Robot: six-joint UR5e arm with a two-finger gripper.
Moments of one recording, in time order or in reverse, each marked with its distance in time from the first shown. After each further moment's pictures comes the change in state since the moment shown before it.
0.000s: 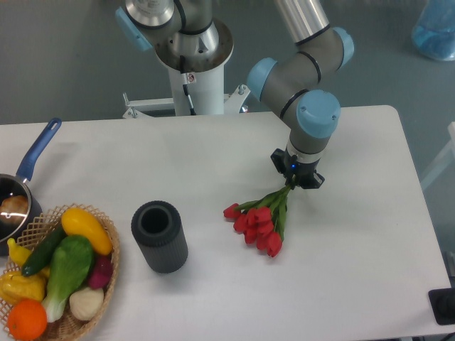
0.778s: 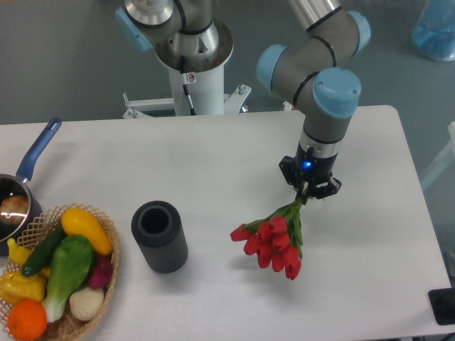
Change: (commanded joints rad) arm 0.000 0.066 0.175 0.003 -0.285 -0.182
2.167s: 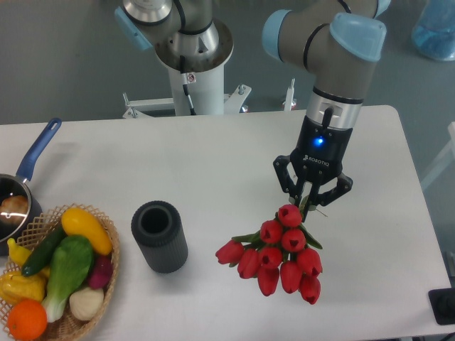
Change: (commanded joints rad) arm -0.011 0.034 0.109 0.002 -0.241 -0.134
